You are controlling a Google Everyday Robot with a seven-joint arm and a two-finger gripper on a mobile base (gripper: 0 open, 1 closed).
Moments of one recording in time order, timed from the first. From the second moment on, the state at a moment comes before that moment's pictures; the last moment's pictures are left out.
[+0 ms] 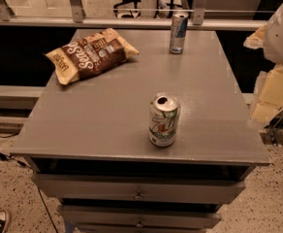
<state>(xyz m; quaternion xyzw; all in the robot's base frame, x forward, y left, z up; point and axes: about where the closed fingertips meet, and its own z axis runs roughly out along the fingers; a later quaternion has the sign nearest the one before) 0.439 -0.217 0.977 -0.60 0.78 -0.04 0.16</state>
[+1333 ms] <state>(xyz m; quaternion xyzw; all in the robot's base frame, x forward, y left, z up) 0.622 -0.263 0.900 -0.50 0.80 -0.03 0.34</state>
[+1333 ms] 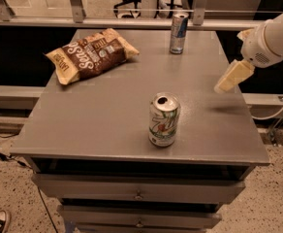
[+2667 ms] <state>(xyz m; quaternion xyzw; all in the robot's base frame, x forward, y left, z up) 0.738 -0.216 0.901 -0.44 0.75 0.06 0.49</state>
